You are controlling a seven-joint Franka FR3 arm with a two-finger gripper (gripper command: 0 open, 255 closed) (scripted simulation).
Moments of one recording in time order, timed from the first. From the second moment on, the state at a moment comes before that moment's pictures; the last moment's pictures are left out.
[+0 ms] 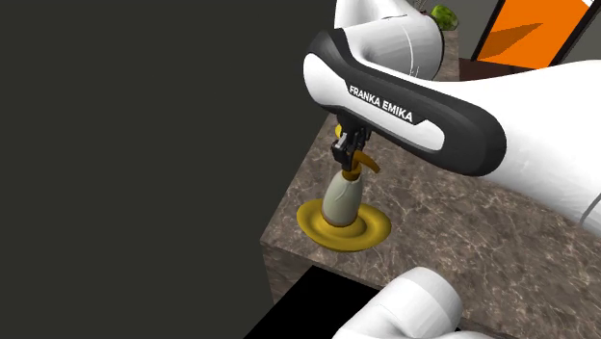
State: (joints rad) arm -0.18 -0.74 -0.37 -2.41 -0.31 1.65 -0.51
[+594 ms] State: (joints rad) arm -0.18 -0.74 -0.37 -2.43 -0.31 1.67 -0.51
